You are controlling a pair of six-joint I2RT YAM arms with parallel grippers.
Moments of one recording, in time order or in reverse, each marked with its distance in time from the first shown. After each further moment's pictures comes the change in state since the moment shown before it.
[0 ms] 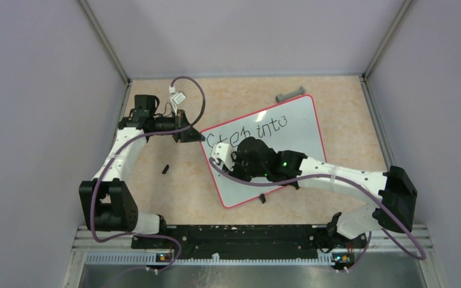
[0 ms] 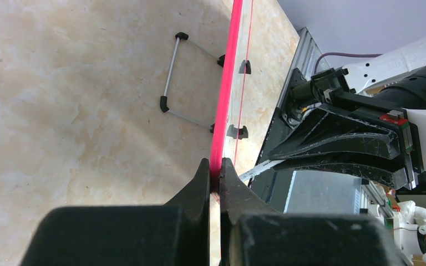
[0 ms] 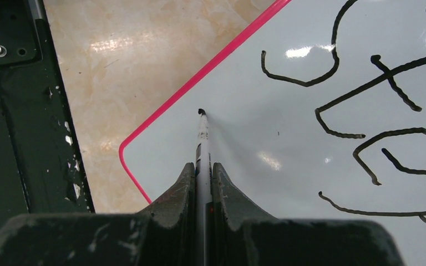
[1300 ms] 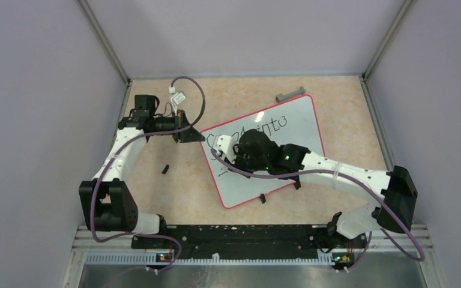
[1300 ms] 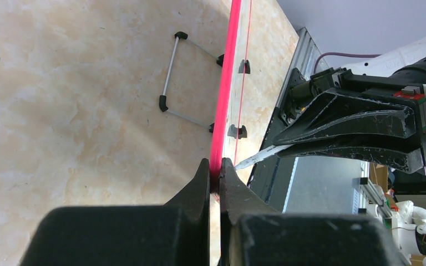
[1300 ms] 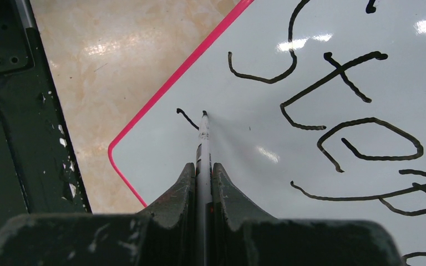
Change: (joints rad) left arm 0.000 -0.001 0.000 -0.002 0.000 0.000; right arm -0.040 0.003 0.066 -0.069 -0.006 0.009
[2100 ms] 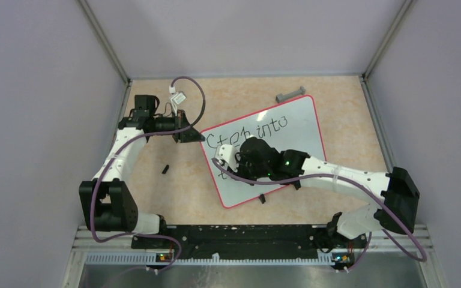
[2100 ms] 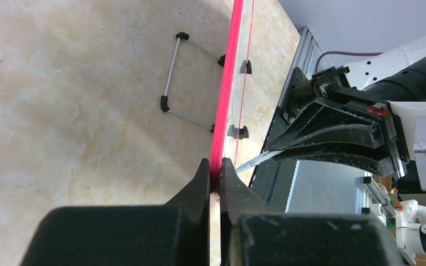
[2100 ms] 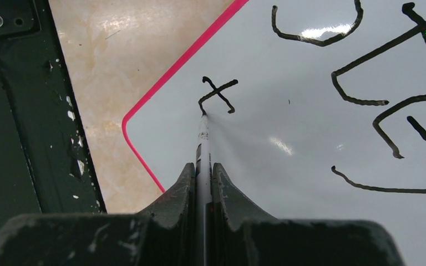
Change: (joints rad) left arm 0.000 0.000 0.000 0.000 -0.001 0.012; right arm 0.020 -0.018 -0.079 -0.005 -0.021 -0.002
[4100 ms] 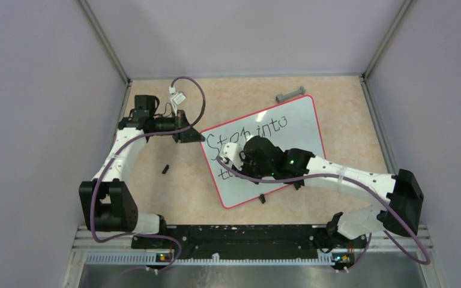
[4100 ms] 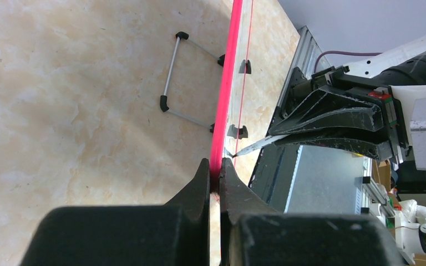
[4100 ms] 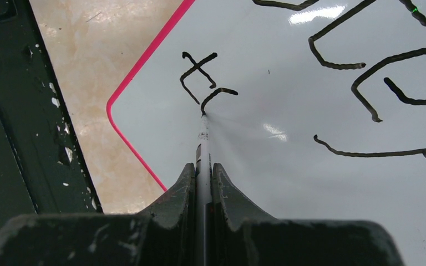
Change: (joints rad) left arm 0.000 -0.002 -0.002 -0.002 0.002 0.000; right arm -0.017 -0.034 0.000 -0.063 0.042 -0.001
